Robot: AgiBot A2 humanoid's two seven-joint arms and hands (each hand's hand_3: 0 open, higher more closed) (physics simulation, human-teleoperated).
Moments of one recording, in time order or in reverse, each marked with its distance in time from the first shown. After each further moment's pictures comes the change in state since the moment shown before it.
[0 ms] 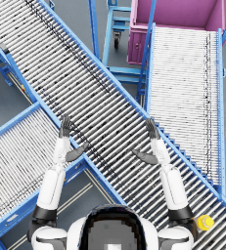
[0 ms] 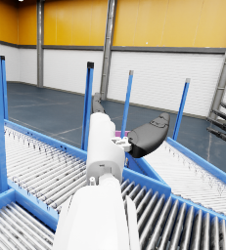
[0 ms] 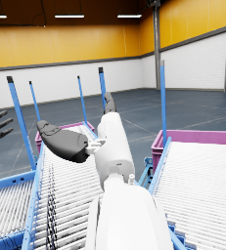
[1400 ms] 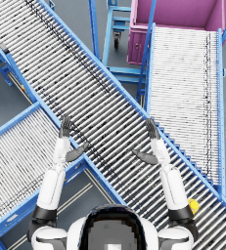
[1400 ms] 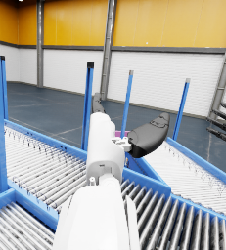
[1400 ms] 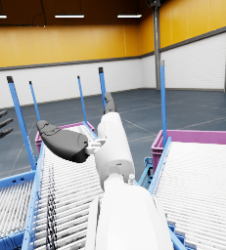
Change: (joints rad) left arm 0.000 0.000 0.000 0.000 0.000 0.000 0.000; right arm 0.000 0.000 0.000 0.000 0.000 0.000 0.000
